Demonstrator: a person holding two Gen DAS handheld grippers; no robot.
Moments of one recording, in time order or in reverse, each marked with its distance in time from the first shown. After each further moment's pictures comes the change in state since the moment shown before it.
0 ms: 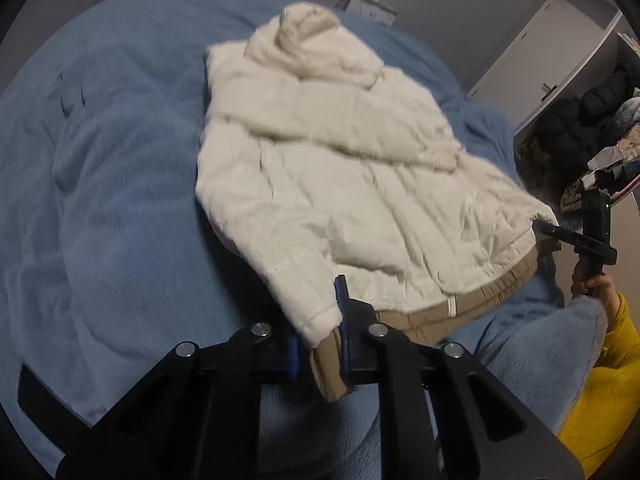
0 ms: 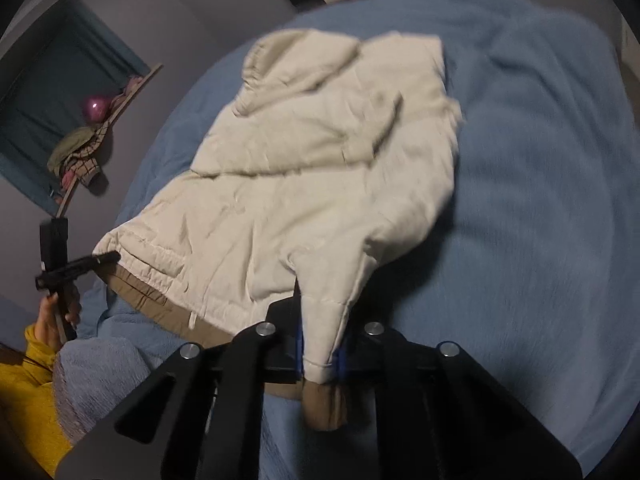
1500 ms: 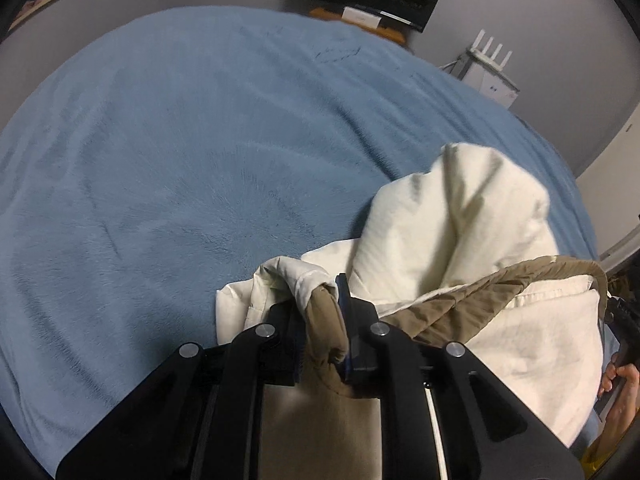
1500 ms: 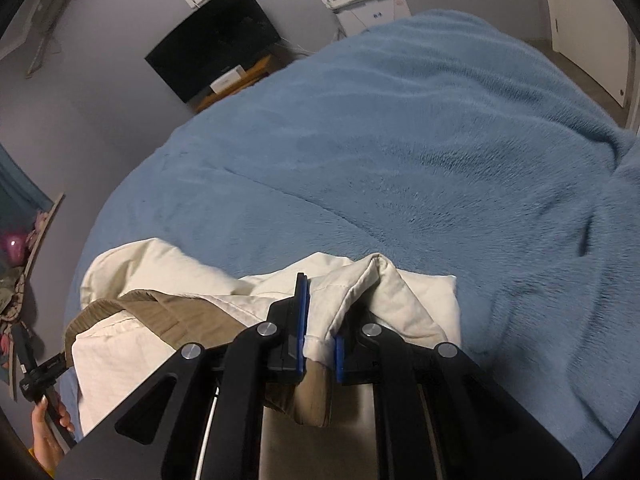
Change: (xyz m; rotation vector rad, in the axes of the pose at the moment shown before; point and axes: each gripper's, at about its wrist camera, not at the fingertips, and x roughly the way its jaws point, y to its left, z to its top) left arm 0.211 0.143 0.349 -0.231 -0.125 0.268; right arm 0.212 -0.124 0.353 0.295 -0.251 -0.228
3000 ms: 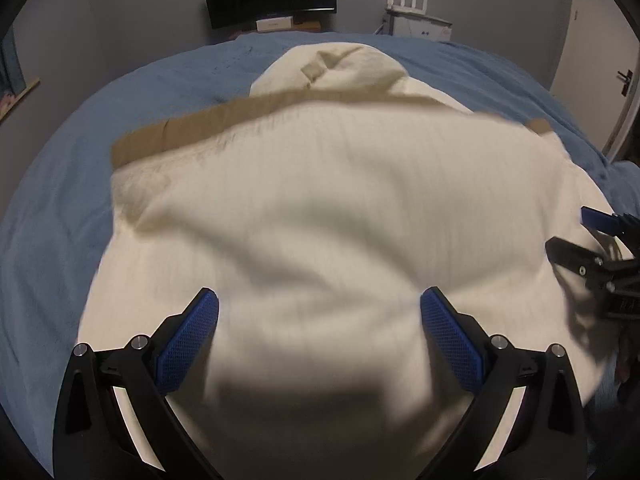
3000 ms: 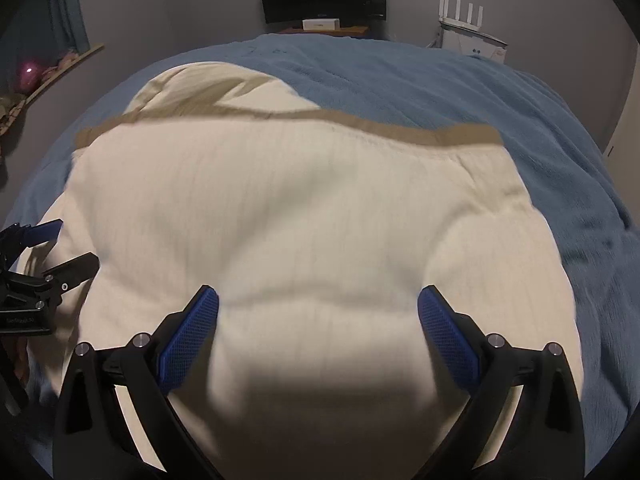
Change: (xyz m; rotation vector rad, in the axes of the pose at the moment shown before) left arm -0.015 -0.141 -0.109 0.355 -0.055 0.081; right arm -0.015 0.105 -0.119 -0.496 0.072 -0.097
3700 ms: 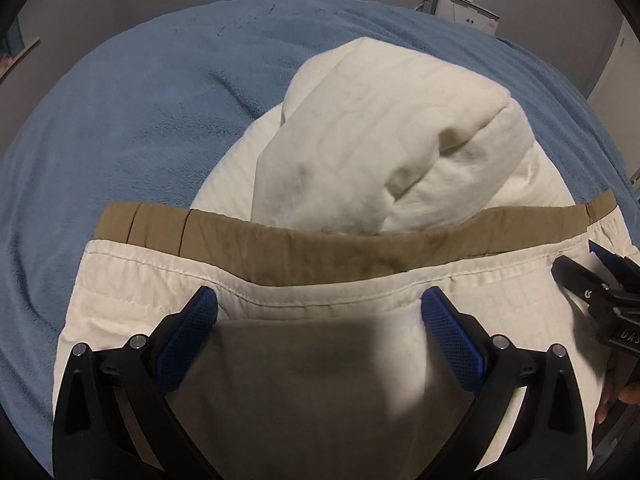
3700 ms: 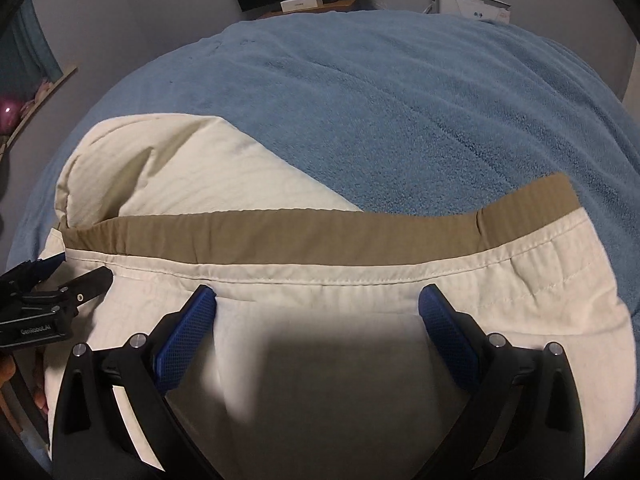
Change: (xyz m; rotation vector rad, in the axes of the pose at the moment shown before) left arm 0.093 0.031 0.080 -0.122 0.132 0.005; right arm 0.090 -0.019 0.066 0.116 0.074 0.053
